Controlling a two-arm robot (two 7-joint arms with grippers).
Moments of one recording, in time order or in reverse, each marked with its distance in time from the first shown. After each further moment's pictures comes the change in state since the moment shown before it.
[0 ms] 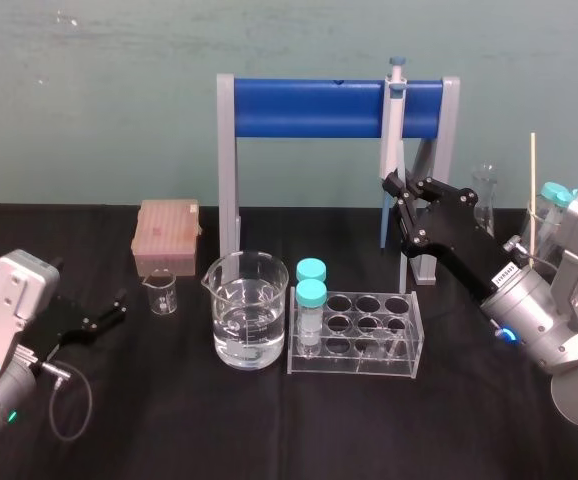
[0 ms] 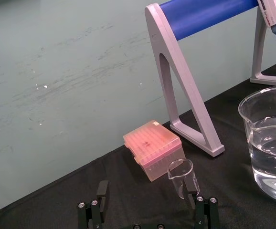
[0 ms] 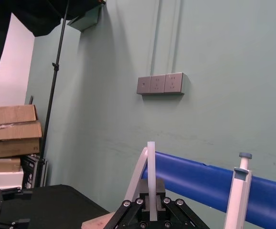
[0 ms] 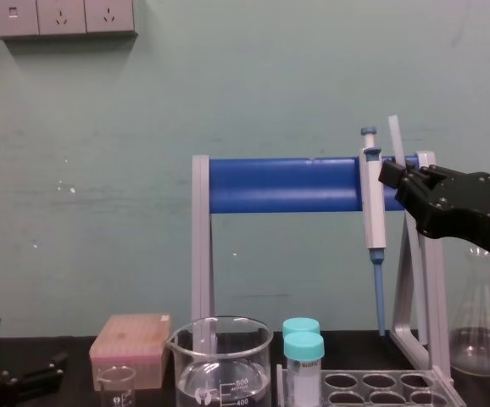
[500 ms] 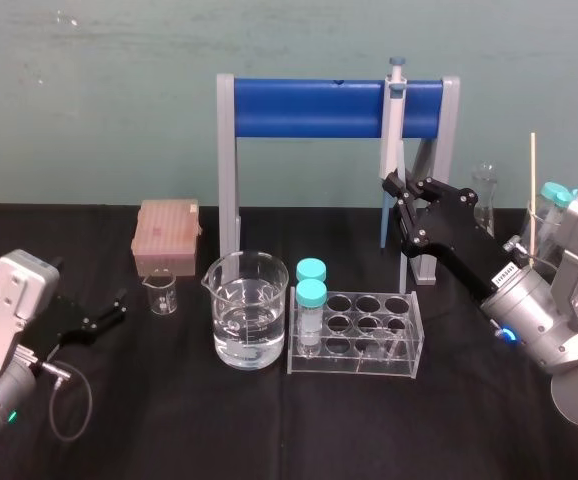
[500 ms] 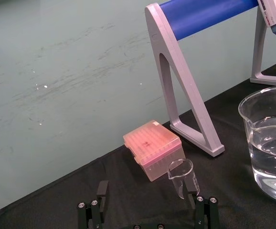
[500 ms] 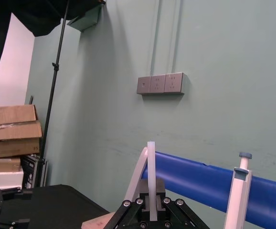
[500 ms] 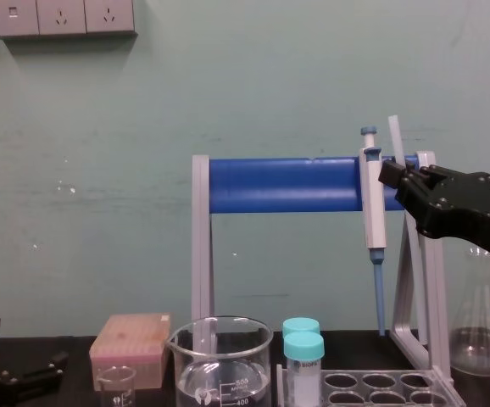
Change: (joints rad) left arm 0.000 0.000 0.000 0.000 0.000 0.000 0.000; right arm 0.000 0.000 0.000 0.000 0.000 0.000 0.000
